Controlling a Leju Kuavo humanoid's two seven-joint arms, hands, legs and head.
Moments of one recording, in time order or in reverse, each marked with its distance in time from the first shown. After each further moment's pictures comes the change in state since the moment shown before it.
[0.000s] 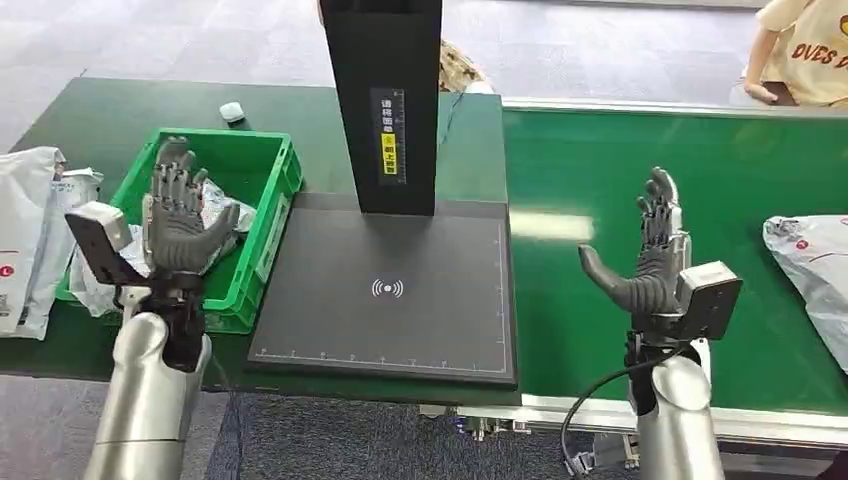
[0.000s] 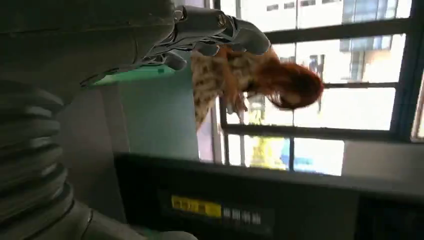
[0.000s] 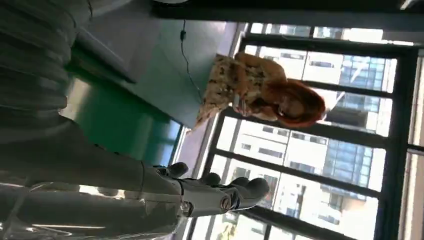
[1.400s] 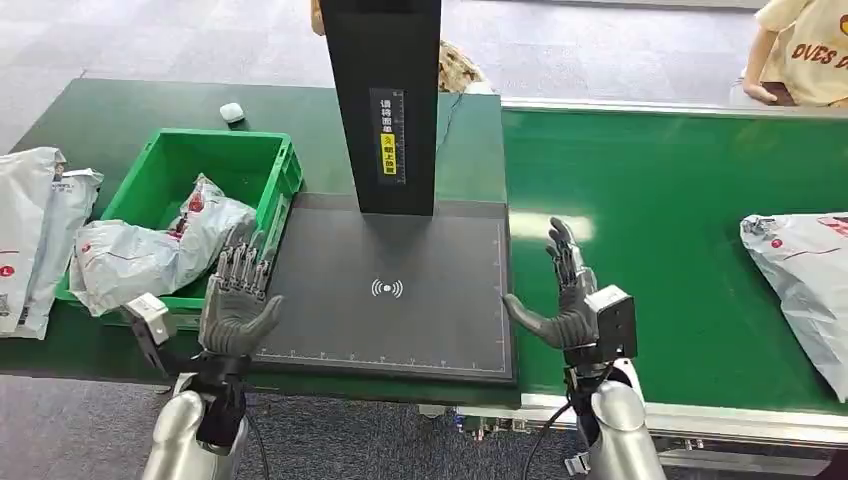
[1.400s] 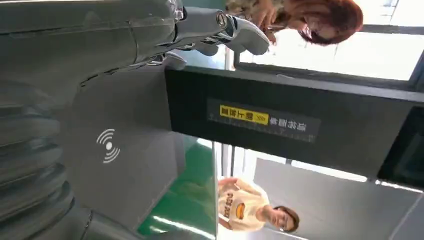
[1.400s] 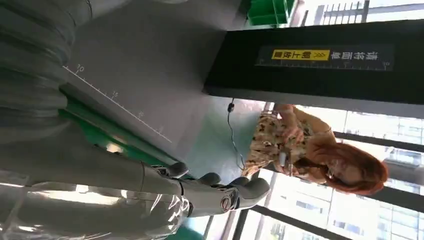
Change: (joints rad) left arm 0.254 -0.085 -0.045 -0.064 0.038 -0.183 -0.069; right arm 0.061 0.076 0.126 0.118 0.072 0.020 0.009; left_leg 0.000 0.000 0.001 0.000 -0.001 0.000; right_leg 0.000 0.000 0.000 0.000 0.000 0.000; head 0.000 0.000
